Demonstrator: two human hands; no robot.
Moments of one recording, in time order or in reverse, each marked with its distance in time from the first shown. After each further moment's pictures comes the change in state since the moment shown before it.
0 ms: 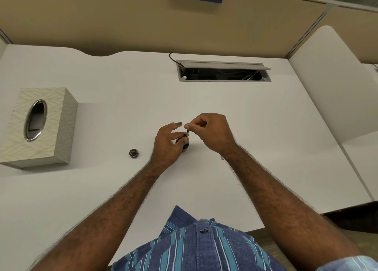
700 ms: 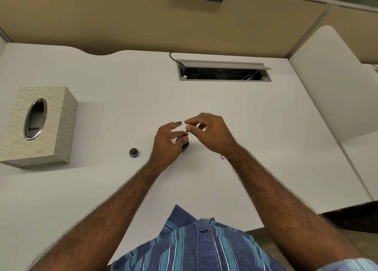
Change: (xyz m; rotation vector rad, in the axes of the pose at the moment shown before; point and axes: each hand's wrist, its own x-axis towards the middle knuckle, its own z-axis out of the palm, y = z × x) left_hand 0.003 -0.004 0.000 0.064 0.016 0.025; right_hand -0.005 0.002 -0.002 0.021 -0.090 -0.078
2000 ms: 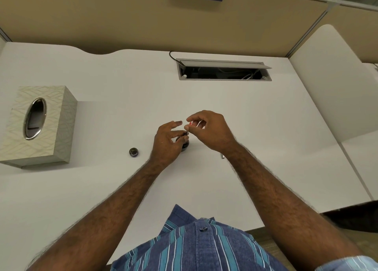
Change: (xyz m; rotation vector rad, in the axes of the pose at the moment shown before) left_hand 0.005 -0.008 0.002 0.057 0.002 0.051; right_hand 0.003 -0.007 -0.001 -0.057 0.027 0.036
